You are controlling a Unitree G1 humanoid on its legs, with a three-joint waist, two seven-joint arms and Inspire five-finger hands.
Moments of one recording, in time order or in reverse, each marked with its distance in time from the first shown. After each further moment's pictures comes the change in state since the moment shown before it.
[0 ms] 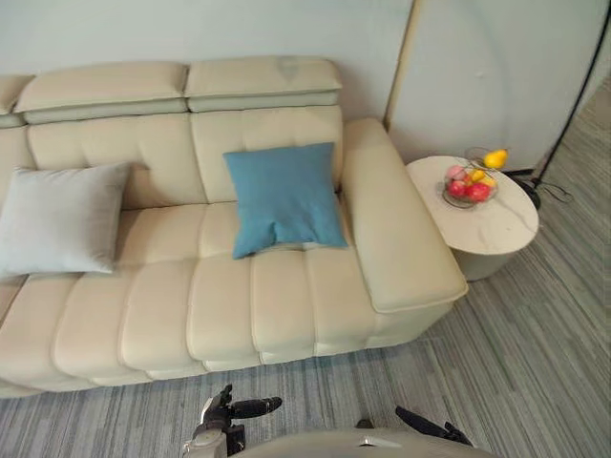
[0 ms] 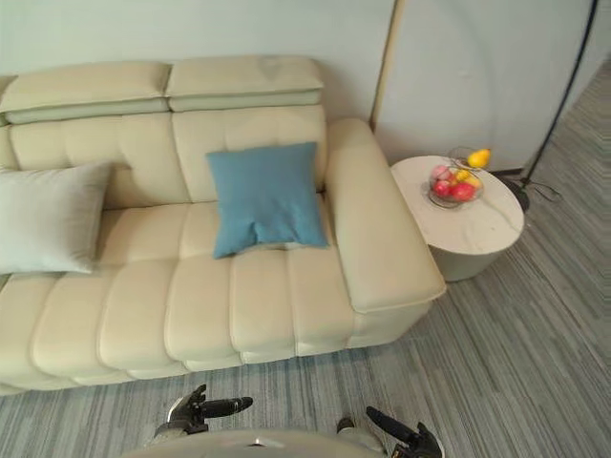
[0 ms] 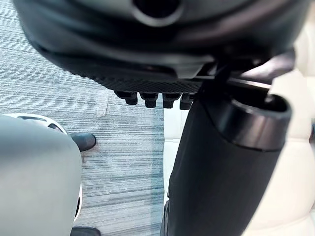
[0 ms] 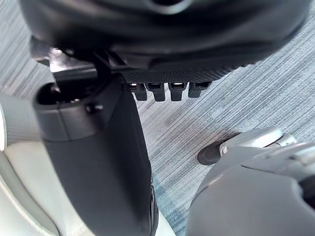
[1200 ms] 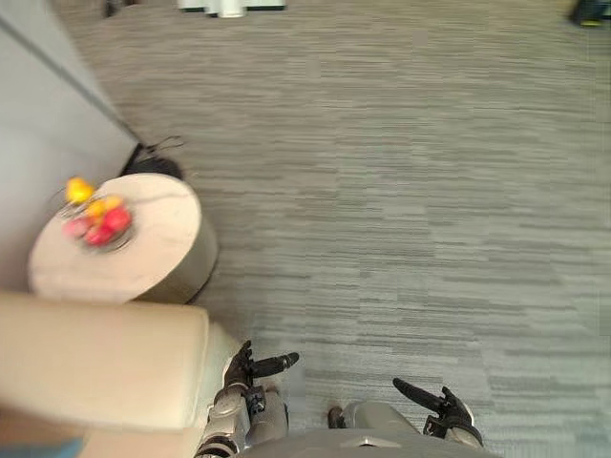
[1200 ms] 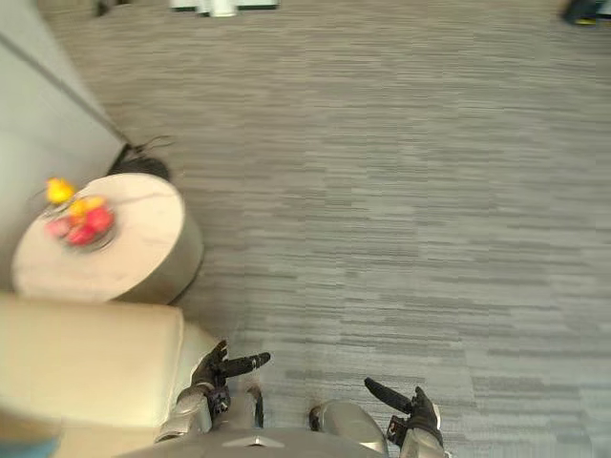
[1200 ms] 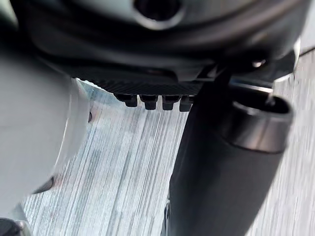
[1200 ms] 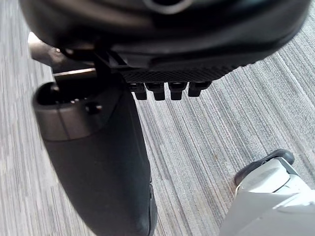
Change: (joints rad) left arm -0.040 -0.032 -0.020 -0.010 -0.004 -0.017 0.000; right arm 0.004 0.030 0.014 -0.013 -0.015 0.001 -0.012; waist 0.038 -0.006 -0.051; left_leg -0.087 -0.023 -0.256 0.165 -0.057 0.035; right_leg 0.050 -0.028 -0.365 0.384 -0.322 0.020
